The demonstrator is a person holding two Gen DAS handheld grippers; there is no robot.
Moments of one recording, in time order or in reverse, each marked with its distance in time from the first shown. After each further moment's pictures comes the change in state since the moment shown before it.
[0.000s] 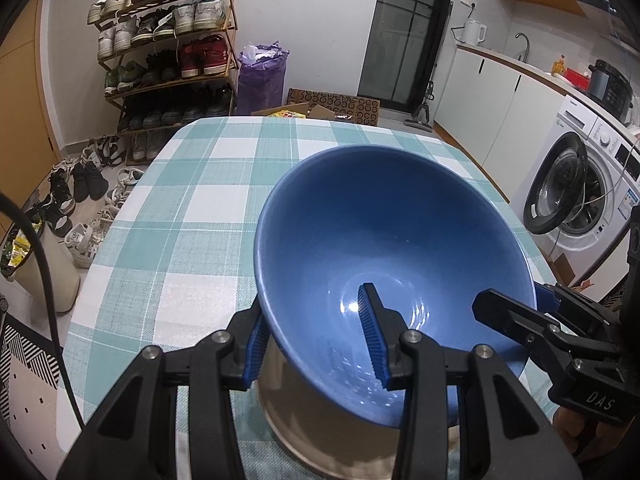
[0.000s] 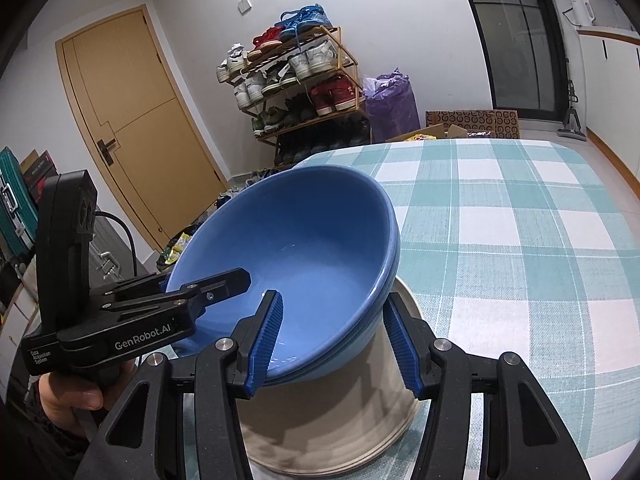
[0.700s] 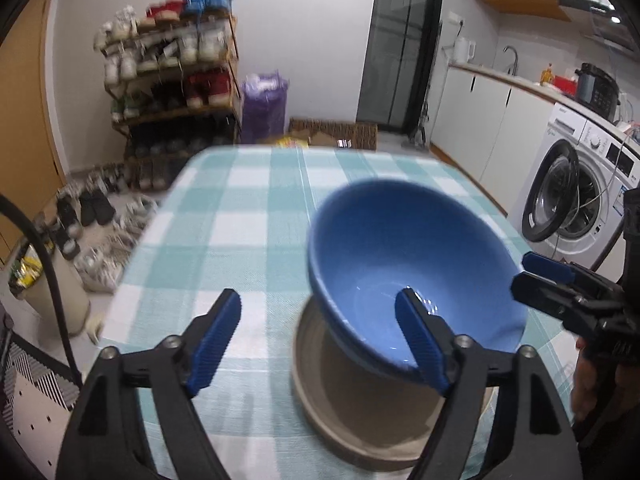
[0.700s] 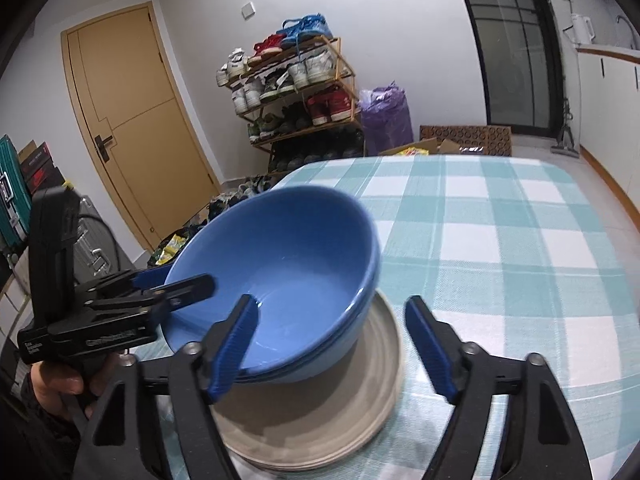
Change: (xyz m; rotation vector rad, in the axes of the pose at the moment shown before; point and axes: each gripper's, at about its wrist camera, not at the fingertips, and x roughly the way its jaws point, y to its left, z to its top) left arm -0.043 0.021 -0.010 0.058 -0.138 0.010; right arm -0.025 -0.010 0.006 -0.036 -0.053 -0.036
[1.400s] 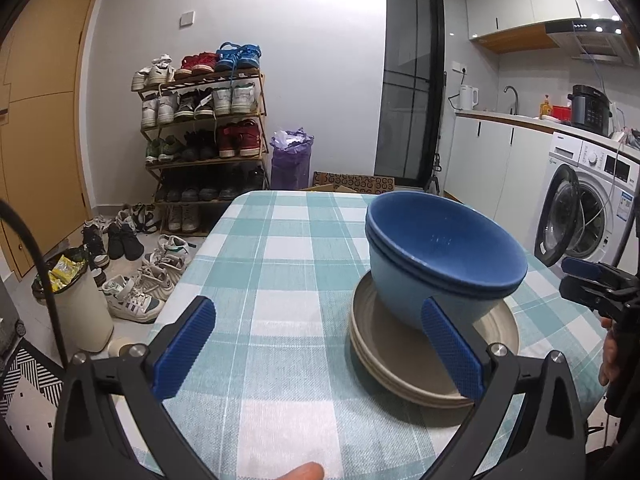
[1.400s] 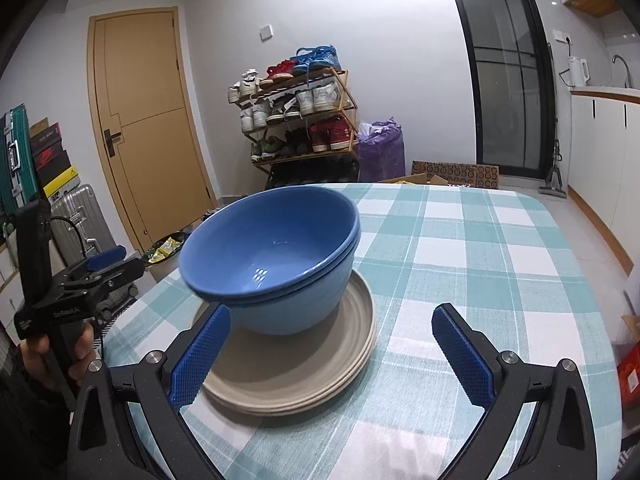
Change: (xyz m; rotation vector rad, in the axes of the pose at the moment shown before) left arm -0.048 0.034 -0.064 -0.006 -0.217 0.072; right arm -0.046 0.006 -0.052 -0.118 -0.117 -0.045
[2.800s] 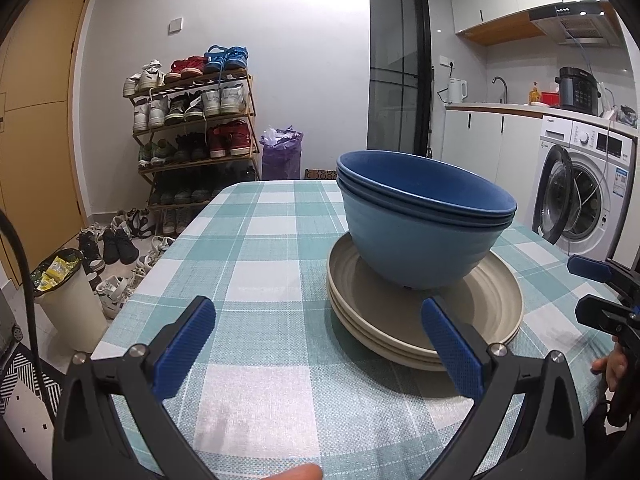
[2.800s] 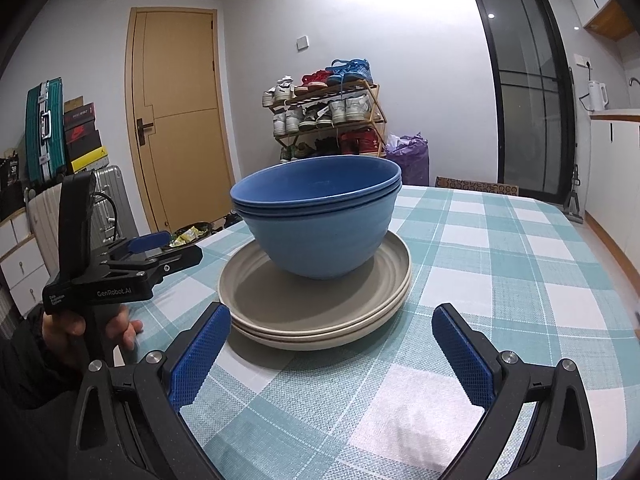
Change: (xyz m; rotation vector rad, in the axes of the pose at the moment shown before) left arm 0.006 -0.022 -0.042 0.044 -0.018 -0.014; right arm -0.019 0.025 -0.068 -0.081 -0.071 0.063
